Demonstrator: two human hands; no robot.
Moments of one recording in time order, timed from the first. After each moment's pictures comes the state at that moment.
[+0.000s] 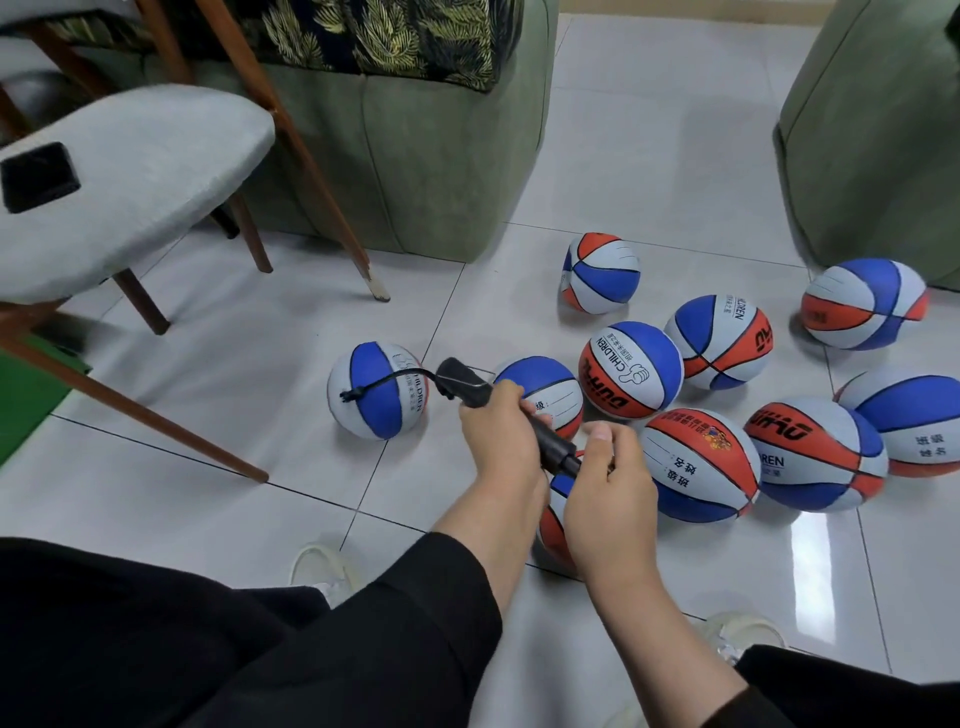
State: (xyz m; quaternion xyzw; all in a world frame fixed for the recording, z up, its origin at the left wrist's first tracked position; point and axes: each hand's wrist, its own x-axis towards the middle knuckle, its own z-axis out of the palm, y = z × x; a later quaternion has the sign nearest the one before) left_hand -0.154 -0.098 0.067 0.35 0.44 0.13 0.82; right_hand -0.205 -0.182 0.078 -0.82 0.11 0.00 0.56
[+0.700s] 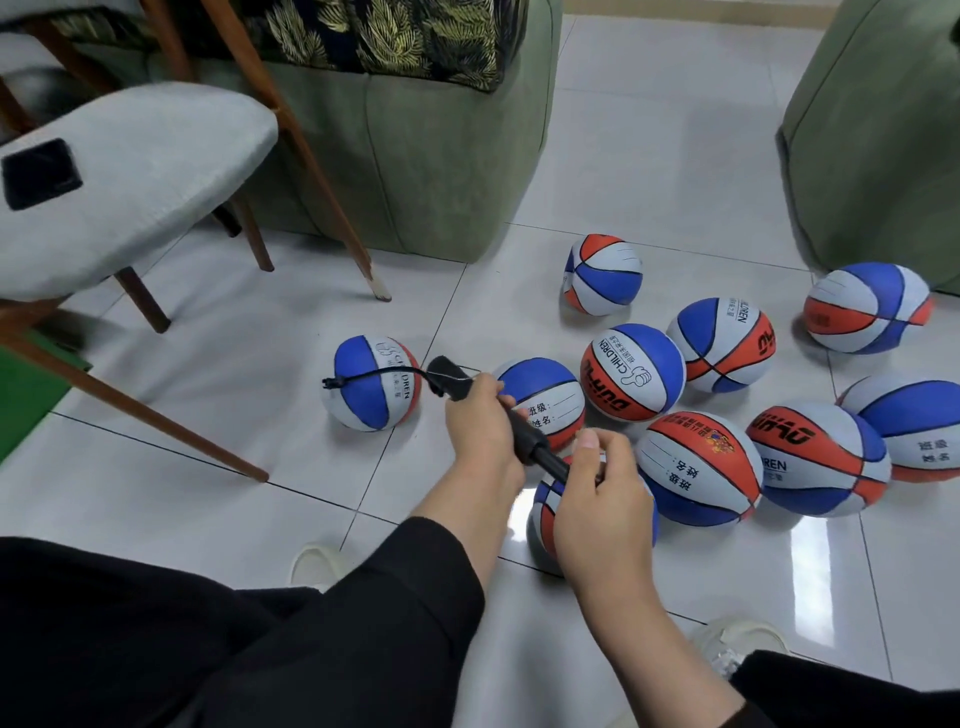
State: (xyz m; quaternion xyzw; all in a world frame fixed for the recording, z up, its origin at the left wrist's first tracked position) left_hand -0.145 -0.073 0.060 0.35 0.46 0.09 0.81; right_hand -0.214 -0.176 0.086 -0.83 0.09 0.01 0.55
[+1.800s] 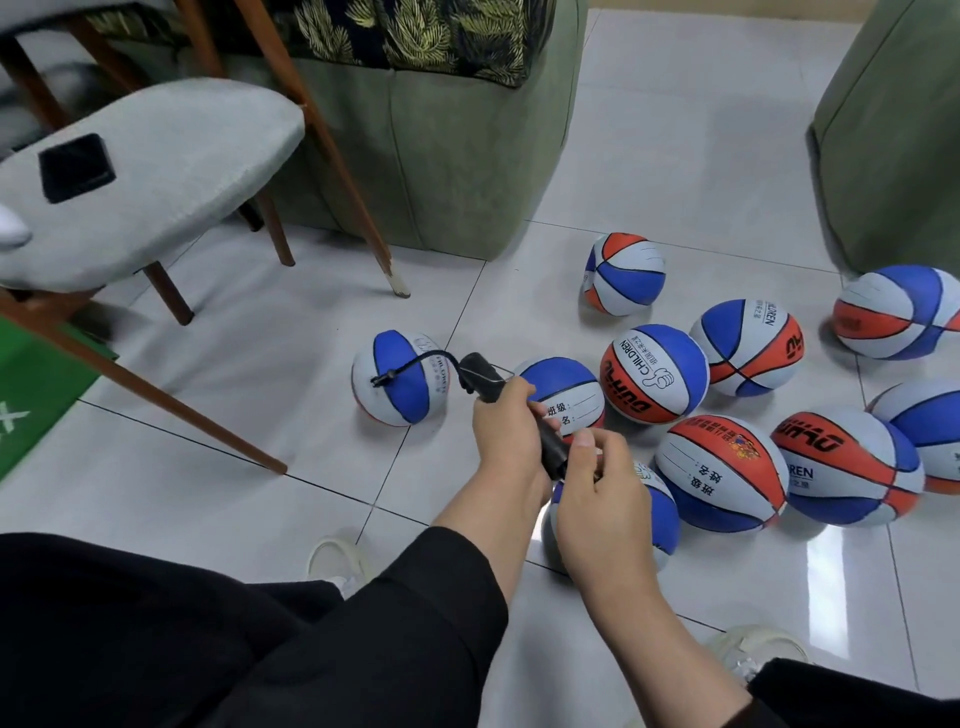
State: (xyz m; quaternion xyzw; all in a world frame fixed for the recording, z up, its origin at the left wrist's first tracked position) left_hand -0.154 -0.077 0.063 0.36 0.44 0.07 0.82; right_hand -0.212 -0.161 0.078 -0.83 0.07 0.04 0.55
